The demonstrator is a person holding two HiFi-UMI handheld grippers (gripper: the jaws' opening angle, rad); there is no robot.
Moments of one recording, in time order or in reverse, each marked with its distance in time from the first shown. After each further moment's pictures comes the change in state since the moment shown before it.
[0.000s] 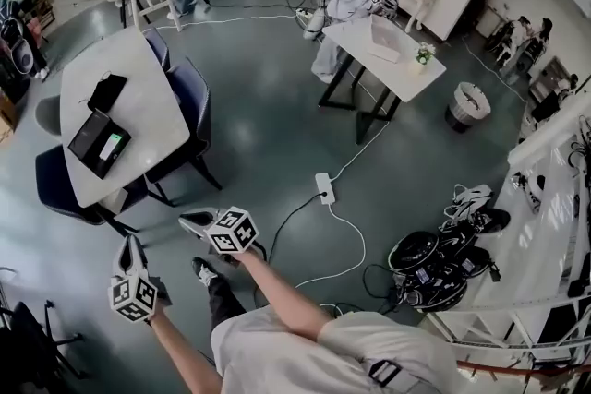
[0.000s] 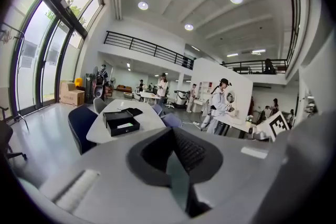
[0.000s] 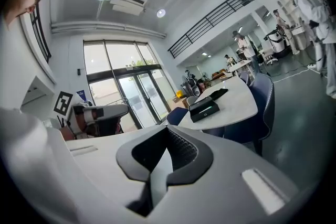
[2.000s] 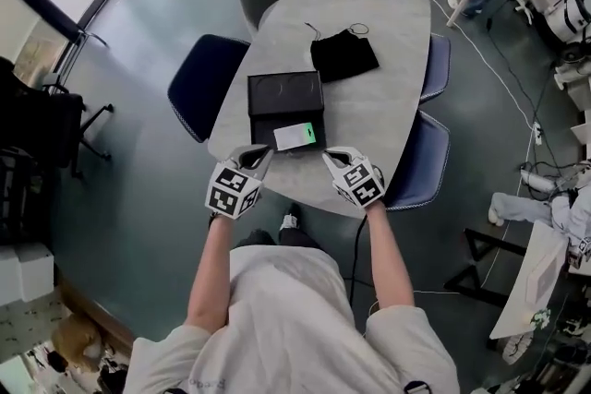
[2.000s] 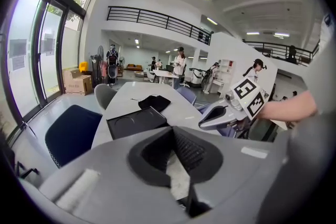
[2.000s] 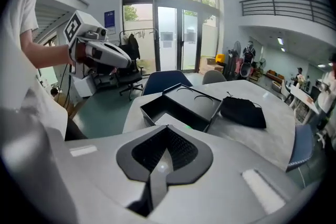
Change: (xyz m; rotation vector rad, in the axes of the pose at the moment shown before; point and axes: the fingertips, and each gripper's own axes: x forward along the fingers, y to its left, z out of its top) left arm 0.348 0.278 0.059 -0.032 0.300 0.109; right arm 0.423 -0.257 0.127 -0.692 0.669 0.281
